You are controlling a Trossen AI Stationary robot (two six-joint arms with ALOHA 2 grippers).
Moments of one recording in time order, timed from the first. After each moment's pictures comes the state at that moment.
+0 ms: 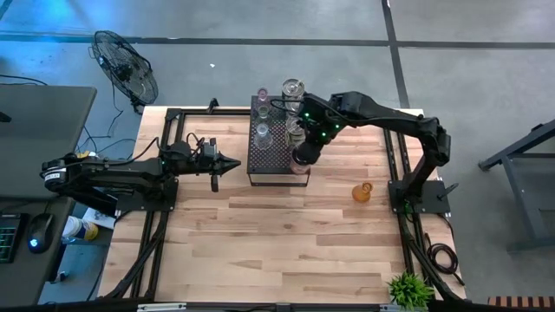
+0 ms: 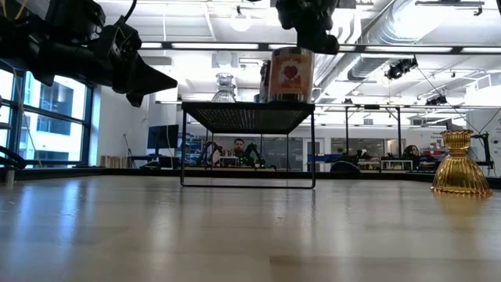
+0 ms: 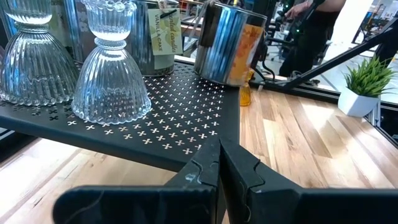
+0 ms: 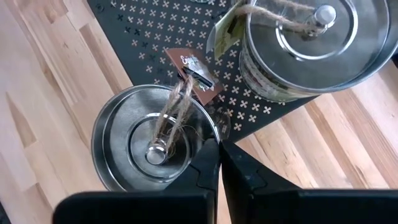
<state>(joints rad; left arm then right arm) 0.29 0.84 0.19 0.58 0.15 -0.13 -0.29 1.72 1.82 -1.25 -0.08 0.29</state>
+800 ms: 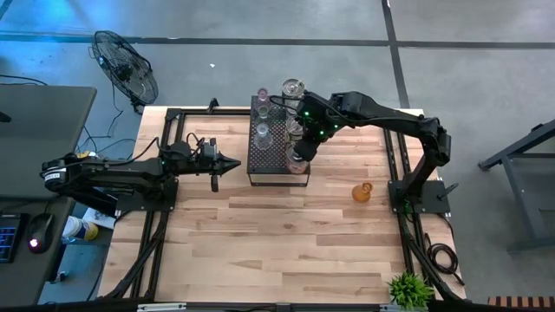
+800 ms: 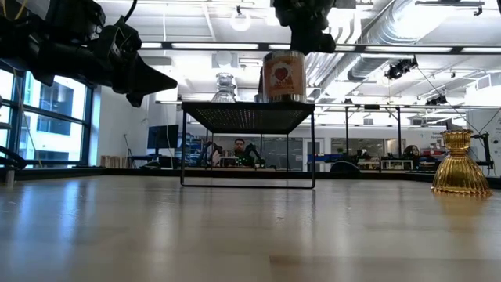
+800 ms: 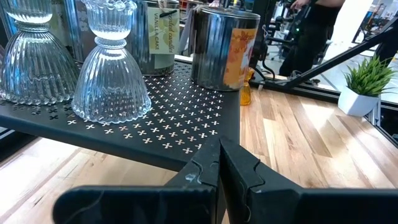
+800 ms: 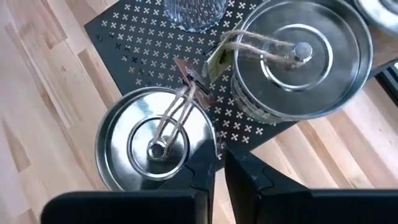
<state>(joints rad) 0.29 0.84 0.19 0.57 0.15 -0.13 -0.29 1.72 1.82 -1.19 -0.03 0.31</state>
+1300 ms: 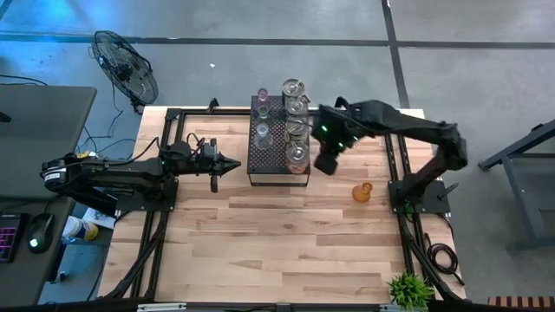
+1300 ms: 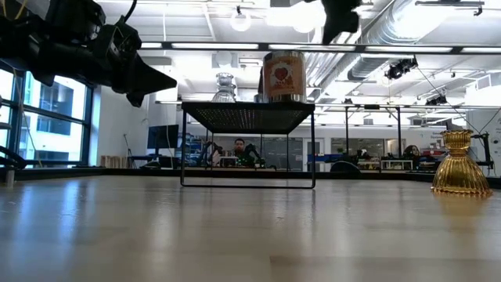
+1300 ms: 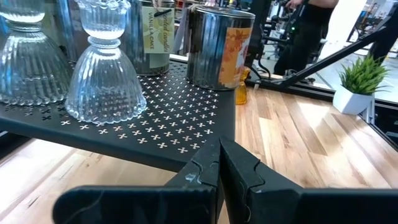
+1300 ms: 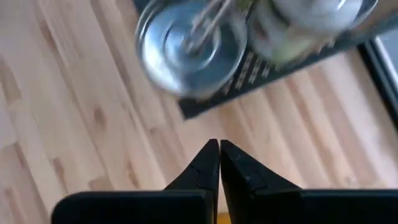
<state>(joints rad) 0.29 0.84 0.19 0.57 0.17 -0.13 -0.19 1.59 1.77 -1.33 0.04 0.24</state>
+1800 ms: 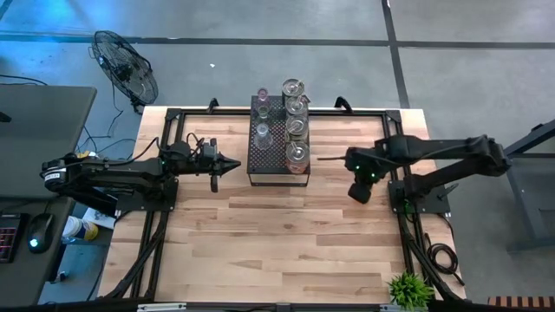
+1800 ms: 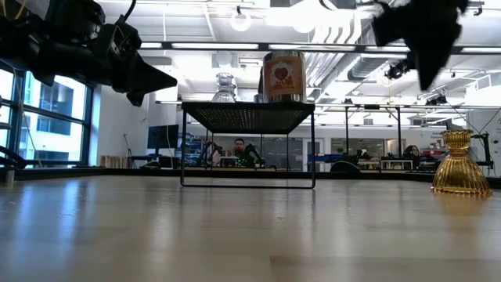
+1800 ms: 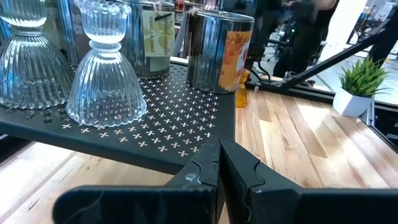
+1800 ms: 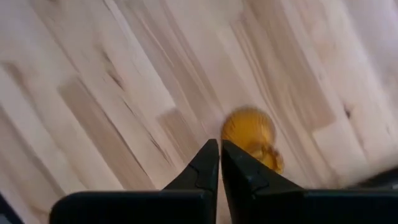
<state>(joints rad) 0.29 0.84 0.19 0.58 0.17 -0.13 -0.04 1.17 1.07 -1.23 -0.03 0.52</state>
